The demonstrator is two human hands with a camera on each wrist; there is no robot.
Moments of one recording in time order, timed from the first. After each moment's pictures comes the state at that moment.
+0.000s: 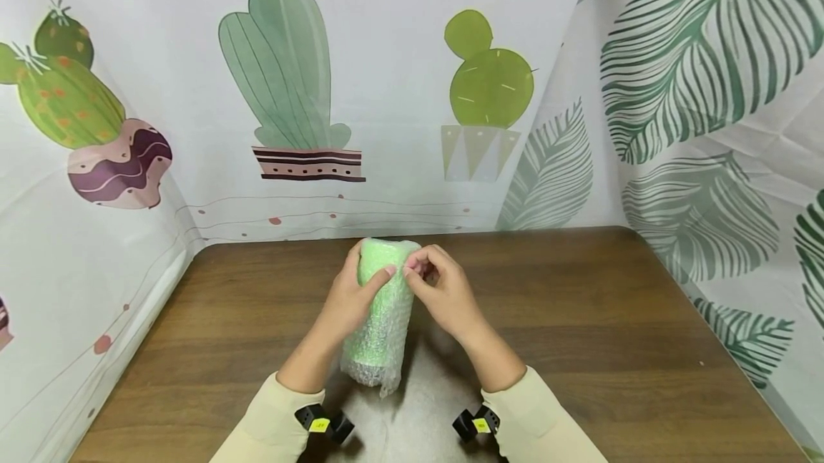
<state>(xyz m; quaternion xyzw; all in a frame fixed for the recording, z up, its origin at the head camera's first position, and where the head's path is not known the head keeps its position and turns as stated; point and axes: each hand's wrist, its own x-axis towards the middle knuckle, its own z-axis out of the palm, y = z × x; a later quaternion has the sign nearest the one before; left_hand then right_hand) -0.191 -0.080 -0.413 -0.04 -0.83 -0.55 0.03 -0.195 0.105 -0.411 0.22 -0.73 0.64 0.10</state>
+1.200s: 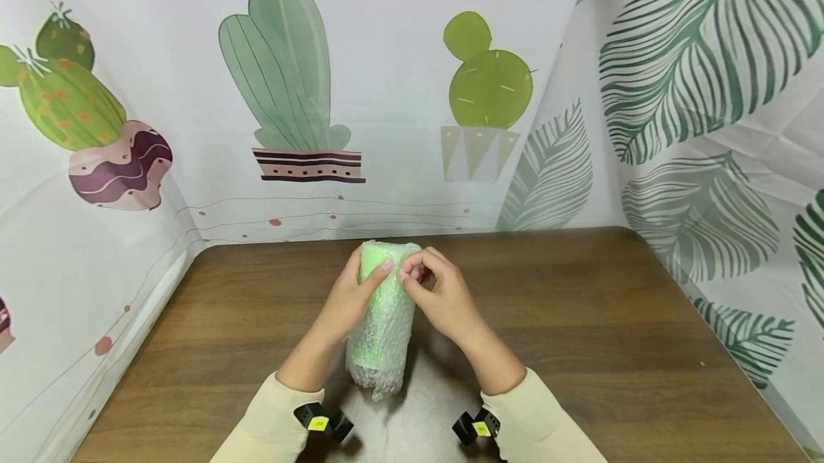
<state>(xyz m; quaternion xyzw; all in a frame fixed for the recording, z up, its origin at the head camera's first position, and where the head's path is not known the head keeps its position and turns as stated) -0.193 -0.082 -0.416 -0.05 -0.80 -0.60 -0.01 -0.190 0.104 -0.405 0.24 -0.74 0.62 0.09</state>
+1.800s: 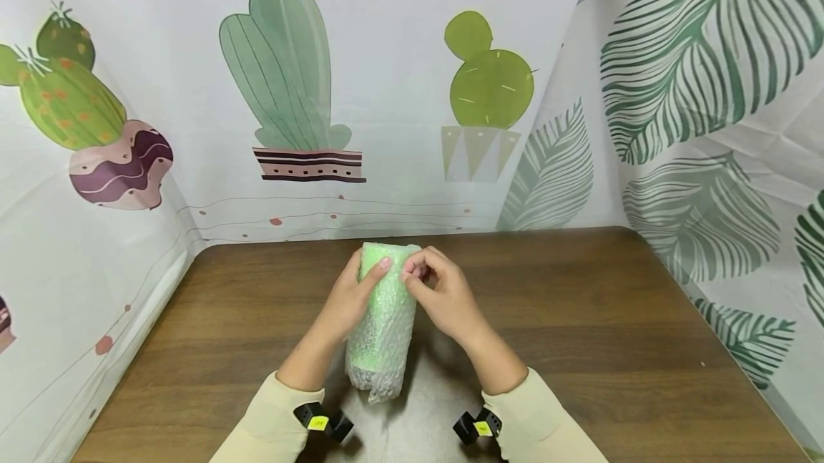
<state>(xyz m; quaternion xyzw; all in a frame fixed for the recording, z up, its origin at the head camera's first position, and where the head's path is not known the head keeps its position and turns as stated) -0.192 -0.082 -0.416 -0.05 -0.79 -0.61 -0.02 -0.189 0.104 -0.403 0.25 -0.72 0.64 0.09</state>
